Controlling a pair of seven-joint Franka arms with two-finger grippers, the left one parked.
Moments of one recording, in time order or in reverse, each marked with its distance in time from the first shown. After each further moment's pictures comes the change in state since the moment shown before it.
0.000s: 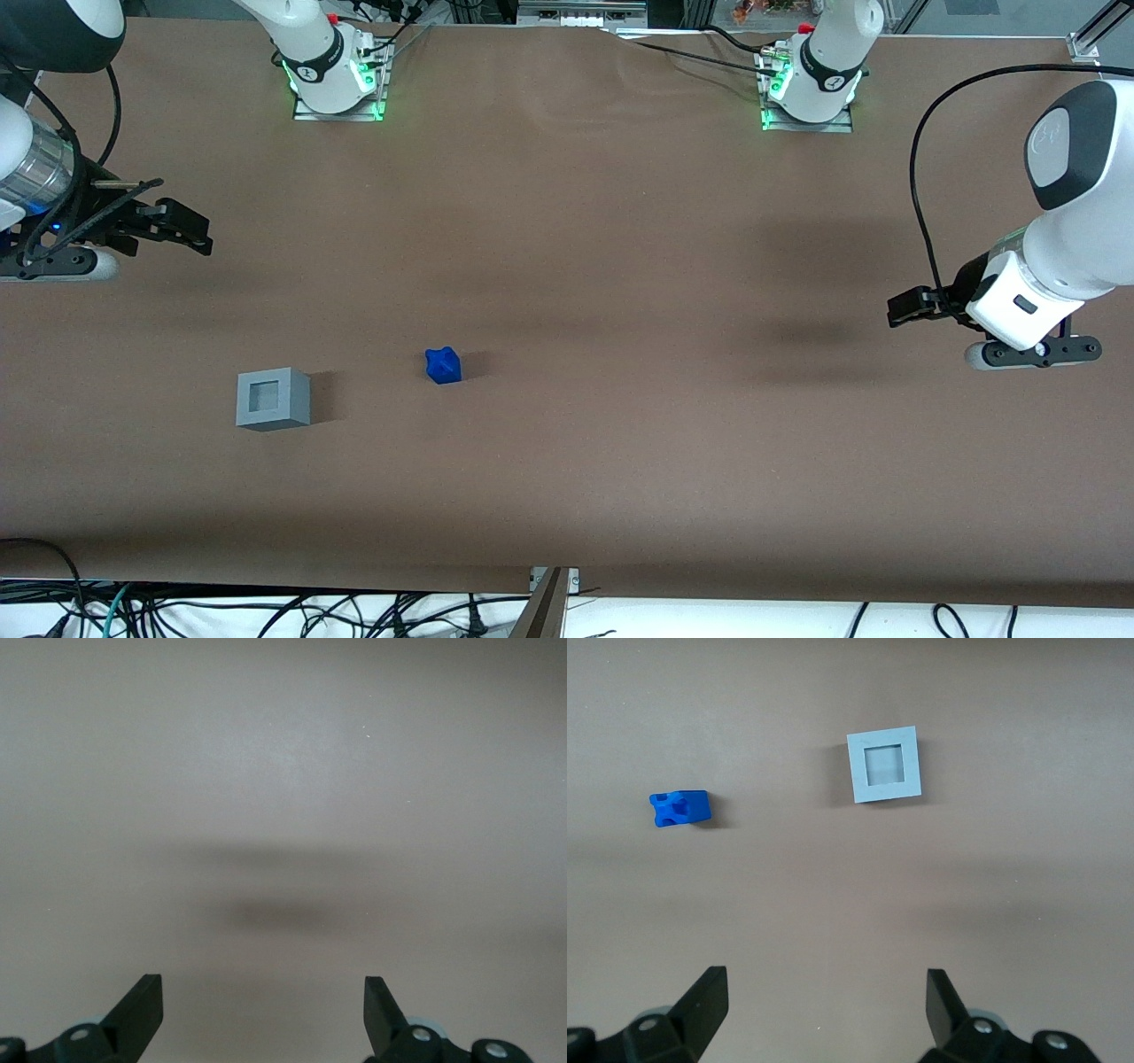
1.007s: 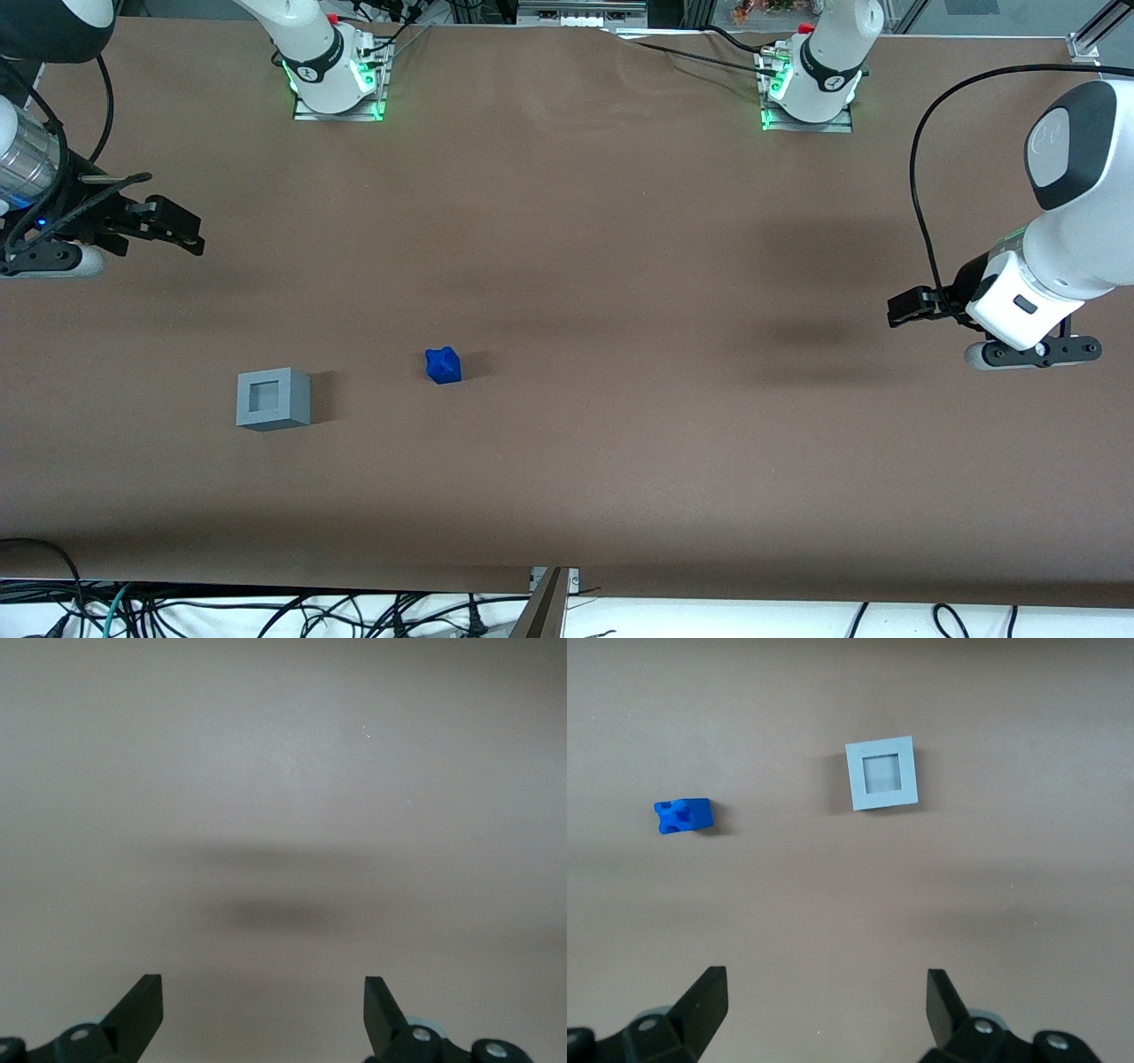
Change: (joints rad) arm -0.003 0.000 0.000 0.024 -0.001 -0.013 0.000
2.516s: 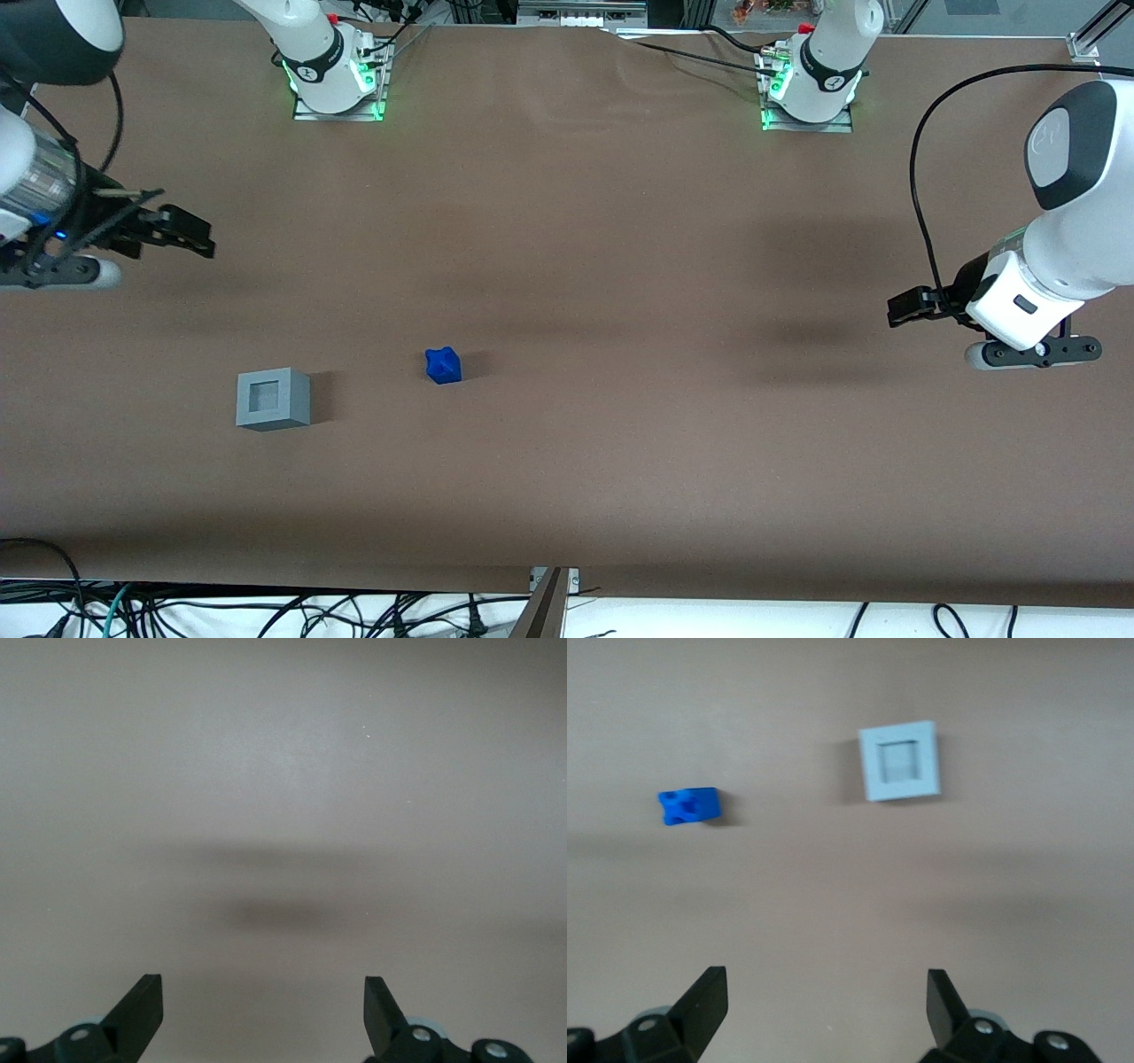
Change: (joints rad) arm 0.007 0.054 0.015 -0.012 0.049 0.039 0.006
